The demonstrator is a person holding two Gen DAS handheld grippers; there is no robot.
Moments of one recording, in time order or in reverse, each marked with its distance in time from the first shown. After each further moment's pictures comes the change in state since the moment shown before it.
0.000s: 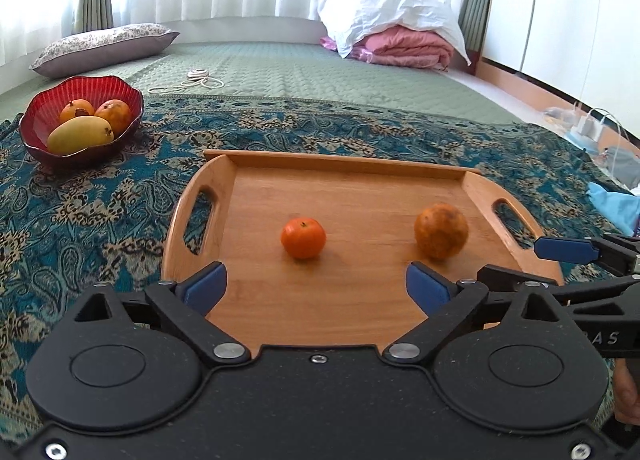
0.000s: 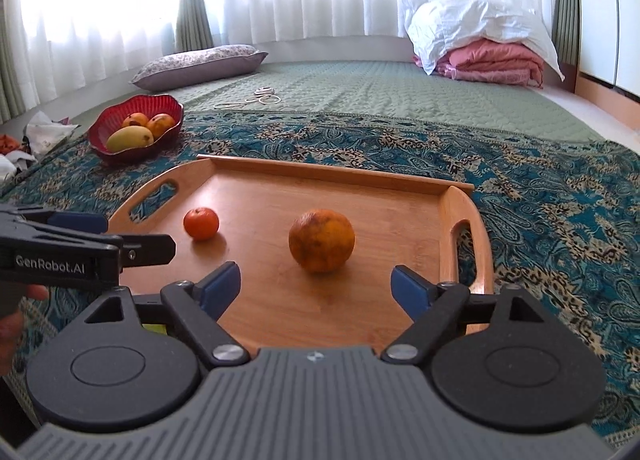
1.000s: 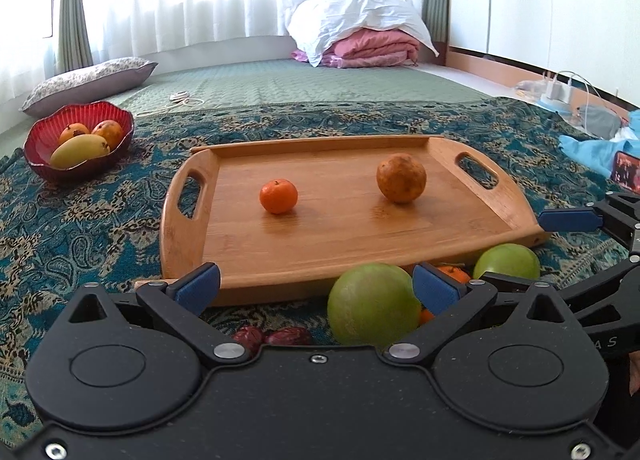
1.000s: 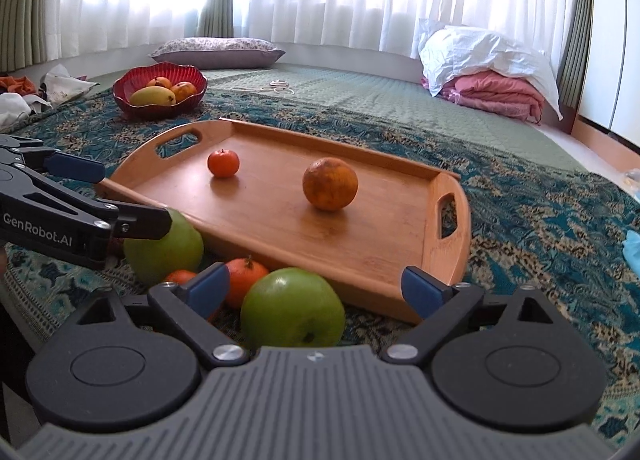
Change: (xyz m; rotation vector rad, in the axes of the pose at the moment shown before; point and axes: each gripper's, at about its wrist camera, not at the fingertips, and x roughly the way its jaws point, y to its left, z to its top) left arm -0.040 -0.023 -0.055 0.147 -0.051 -0.013; right arm -0.043 0.017 -0.055 -0.143 -0.030 -0.038
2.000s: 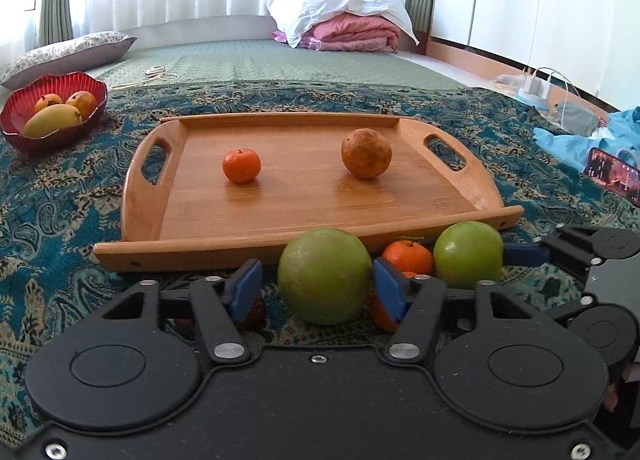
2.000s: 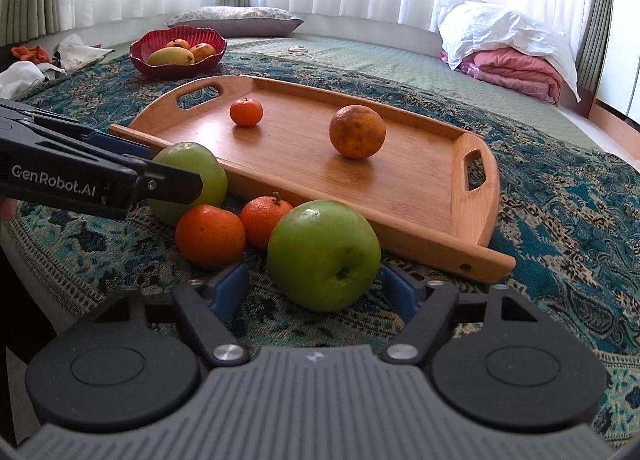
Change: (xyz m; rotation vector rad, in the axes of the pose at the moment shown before) left arm 0.000 -0.006 -0.010 -0.049 0.059 -0.099; right arm 0.007 0.011 -0.023 -0.030 0.087 0.046
